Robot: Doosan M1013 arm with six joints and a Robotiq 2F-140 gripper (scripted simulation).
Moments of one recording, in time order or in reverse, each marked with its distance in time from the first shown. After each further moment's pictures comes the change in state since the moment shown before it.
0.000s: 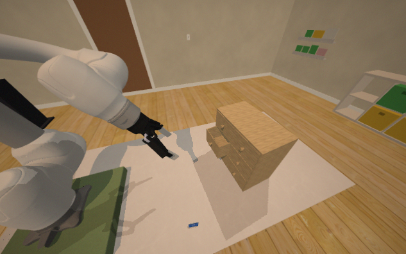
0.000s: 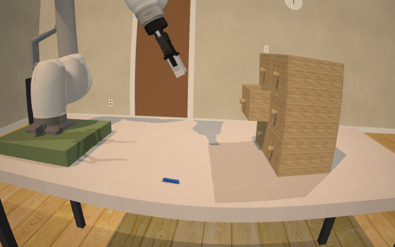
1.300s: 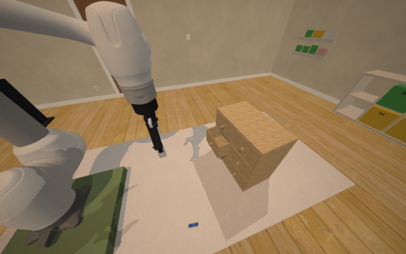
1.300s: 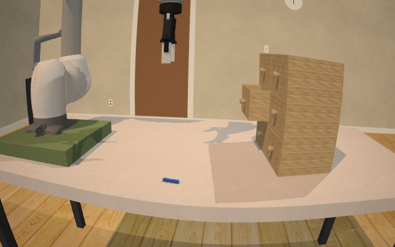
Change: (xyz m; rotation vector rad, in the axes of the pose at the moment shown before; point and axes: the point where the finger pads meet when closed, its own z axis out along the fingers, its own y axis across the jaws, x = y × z) arm -0.017 0.001 -0.056 0.011 -0.501 -0.002
